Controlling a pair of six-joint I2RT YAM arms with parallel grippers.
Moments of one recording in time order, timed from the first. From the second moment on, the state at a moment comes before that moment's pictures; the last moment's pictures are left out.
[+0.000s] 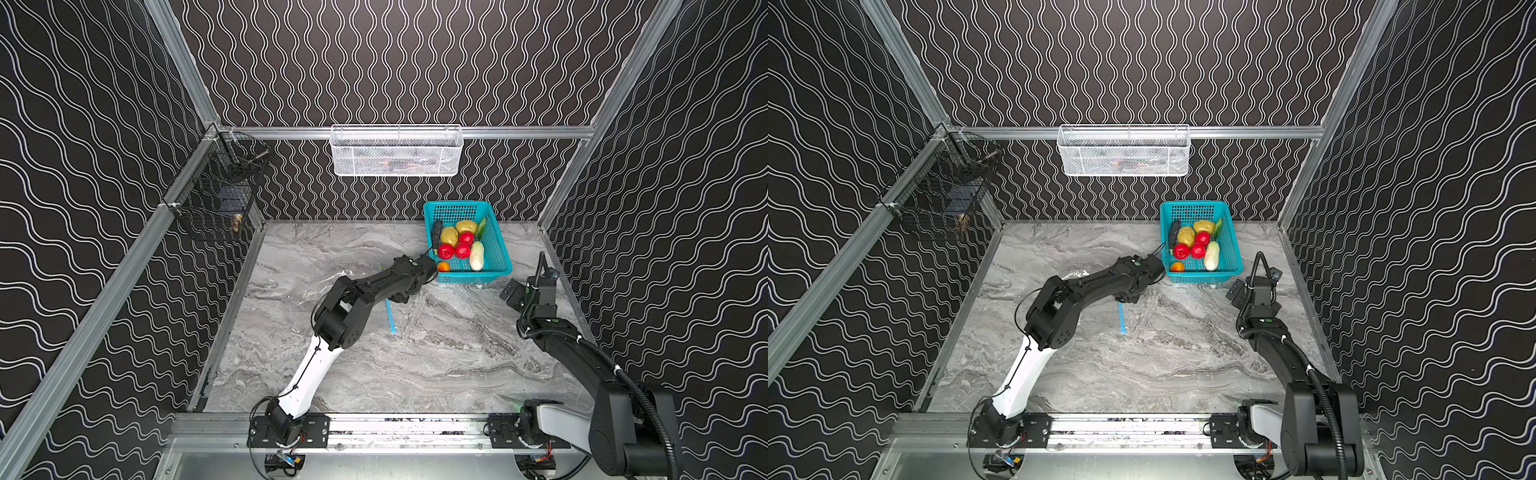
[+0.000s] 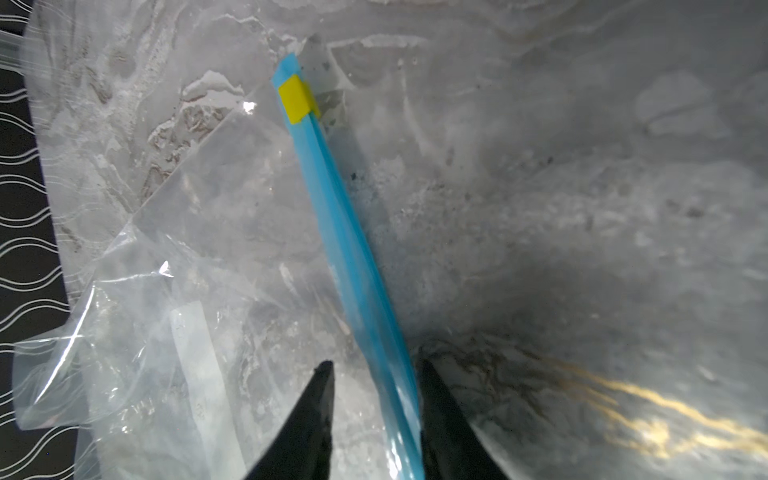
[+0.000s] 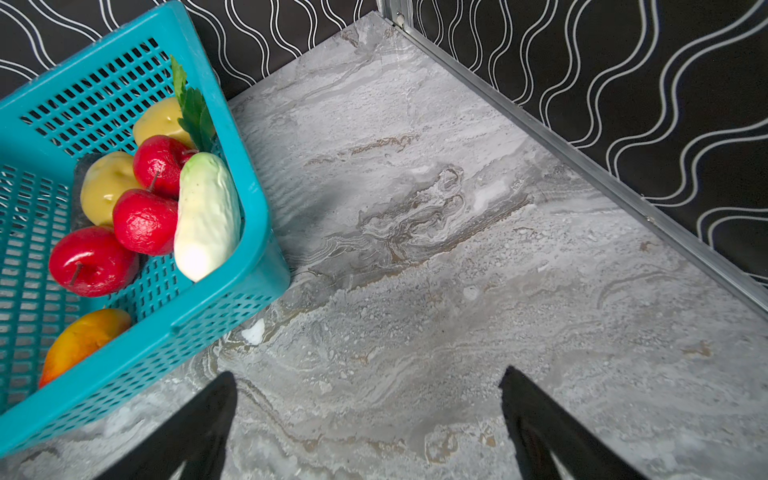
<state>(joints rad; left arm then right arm) -0.75 2.39 1.92 -1.03 -0.64 -0.43 0.00 1.20 0.56 0.00 0.27 0.48</state>
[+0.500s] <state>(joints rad) -0.71 2.39 1.87 -0.99 -0.67 -0.41 0.00 1.18 0.58 -0.01 0.27 0.48</state>
